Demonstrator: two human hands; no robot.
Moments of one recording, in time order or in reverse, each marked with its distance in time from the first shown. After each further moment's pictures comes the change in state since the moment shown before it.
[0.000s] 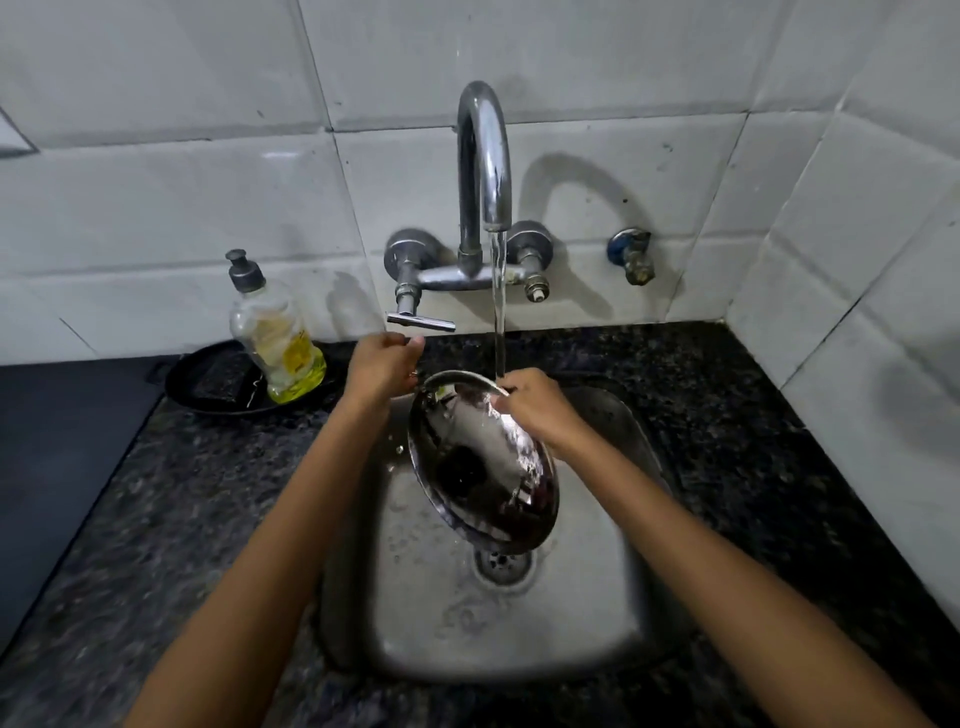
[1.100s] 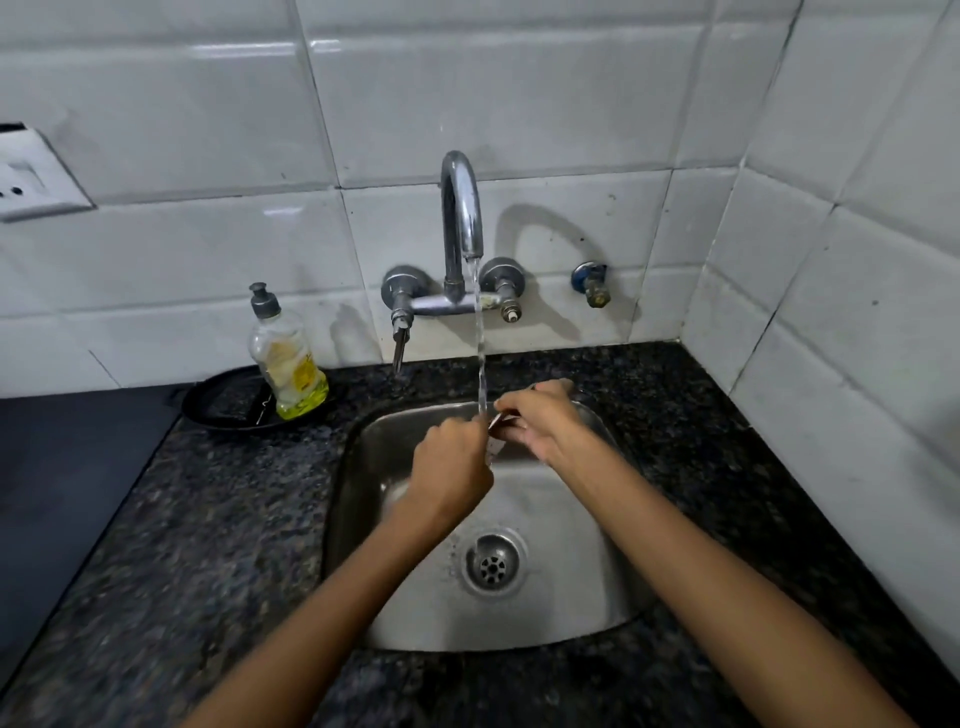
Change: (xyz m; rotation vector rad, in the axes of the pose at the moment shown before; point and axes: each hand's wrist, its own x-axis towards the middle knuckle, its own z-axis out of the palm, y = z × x) left_hand -0.135 -0.022 0.044 1.239 -0.058 0.555; right_hand -0.057 -0.025 -0.015 0.901 0.143 0.292
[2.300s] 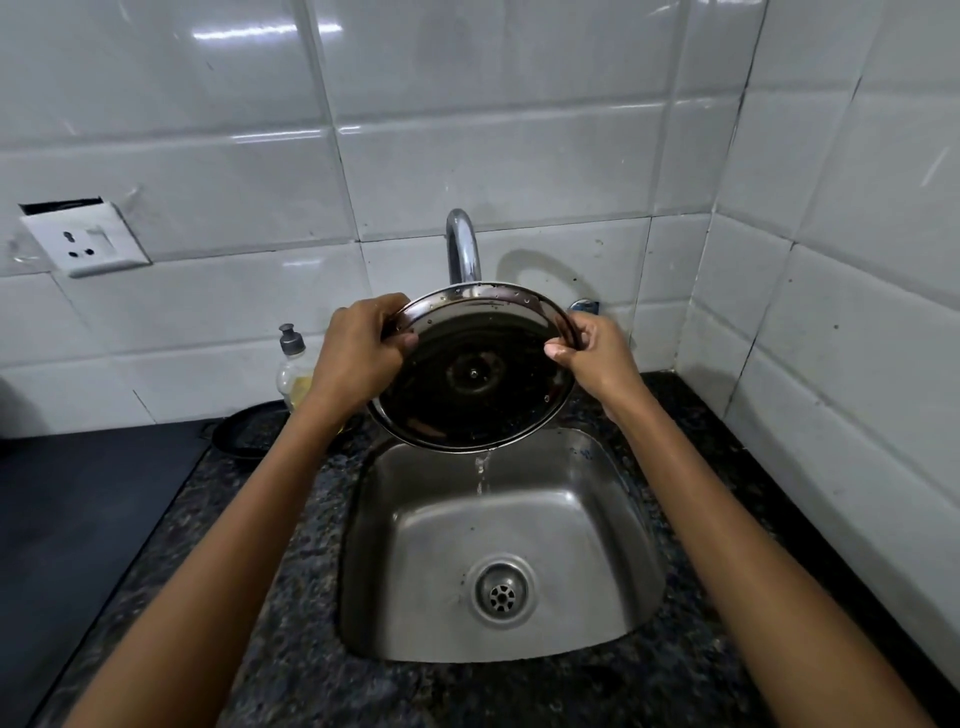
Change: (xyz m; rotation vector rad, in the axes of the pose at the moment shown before) left_hand 0.009 -0.025 -0.147 -0.335 0.416 0.079; right_hand -0.032 -0.071 -0.043 -0.584 0.043 -0.786
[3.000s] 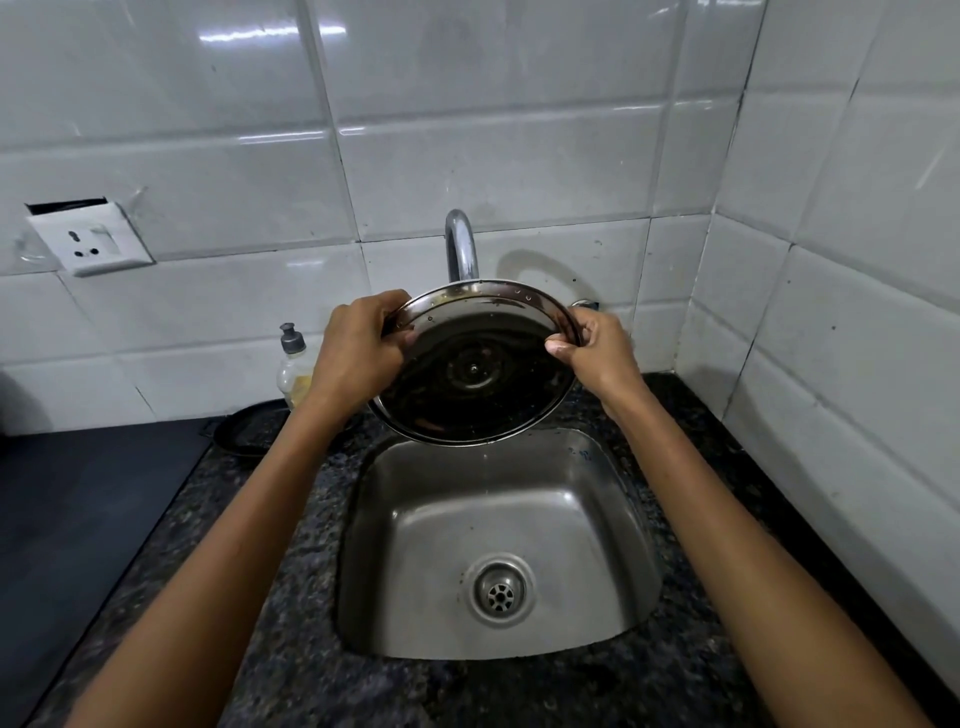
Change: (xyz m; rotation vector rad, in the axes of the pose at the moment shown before) left_hand -0.002 0.008 -0.001 0.019 0.030 0.011; right_hand -0.004 -0.009 -0.005 -0.015 0.015 0.015
